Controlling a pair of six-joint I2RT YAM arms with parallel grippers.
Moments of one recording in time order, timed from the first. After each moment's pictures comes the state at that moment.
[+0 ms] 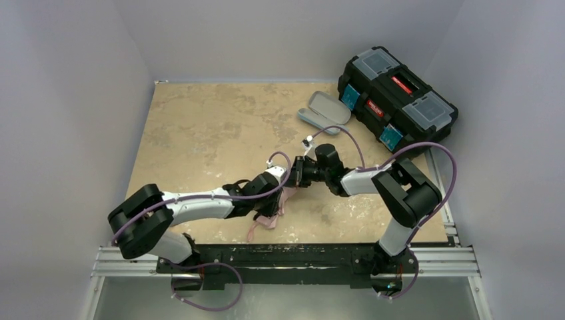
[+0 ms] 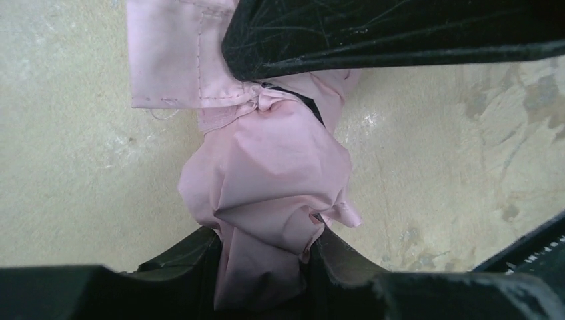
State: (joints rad) left arm -0.94 1.44 0.64 -0.12 -0.09 -0.48; right arm 0.61 1.73 0.67 0.53 -0.53 0.80
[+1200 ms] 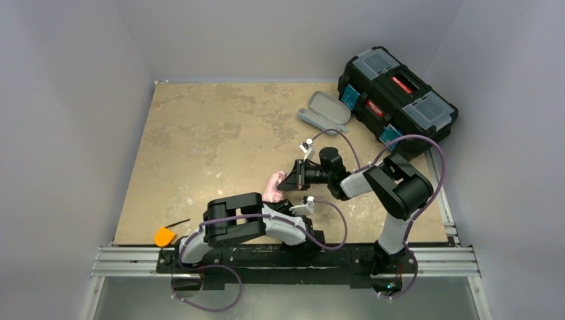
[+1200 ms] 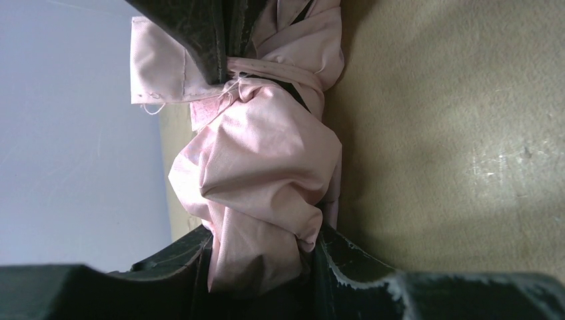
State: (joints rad) left arm -1.43 2.14 1.19 -1.04 -1.14 -0.85; right arm 0.59 1.80 0.62 0.79 -0.75 0.85
